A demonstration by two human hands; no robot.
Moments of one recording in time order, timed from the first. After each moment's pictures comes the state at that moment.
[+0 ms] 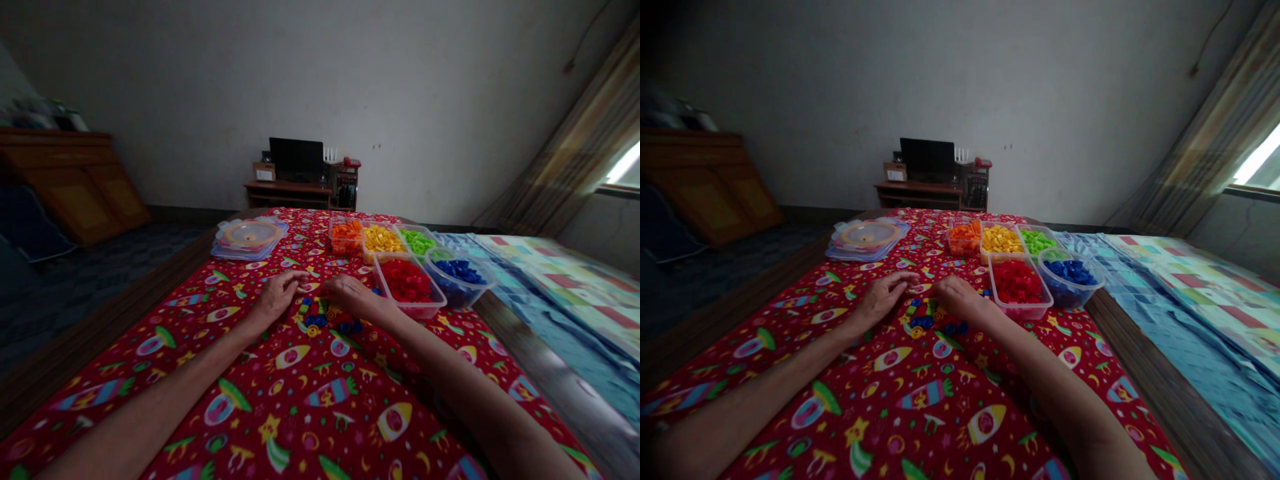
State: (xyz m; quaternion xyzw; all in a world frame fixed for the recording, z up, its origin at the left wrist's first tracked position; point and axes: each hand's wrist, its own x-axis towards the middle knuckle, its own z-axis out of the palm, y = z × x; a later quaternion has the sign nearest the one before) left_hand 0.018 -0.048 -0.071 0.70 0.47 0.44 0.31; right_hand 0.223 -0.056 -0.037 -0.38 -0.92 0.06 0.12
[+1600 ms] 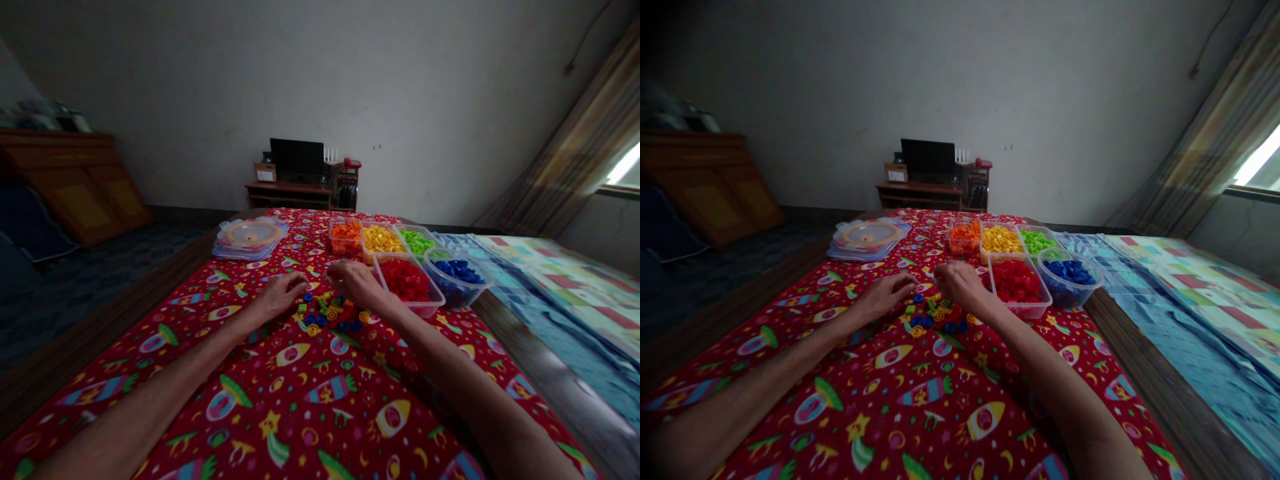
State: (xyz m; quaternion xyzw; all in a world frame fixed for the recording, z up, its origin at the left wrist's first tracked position) left_hand 0.014 -0.052 -0.054 0.81 0.47 0.31 0.20; right_hand 0.225 -0.066 -0.011 -0.43 -0.88 -0.04 0.20
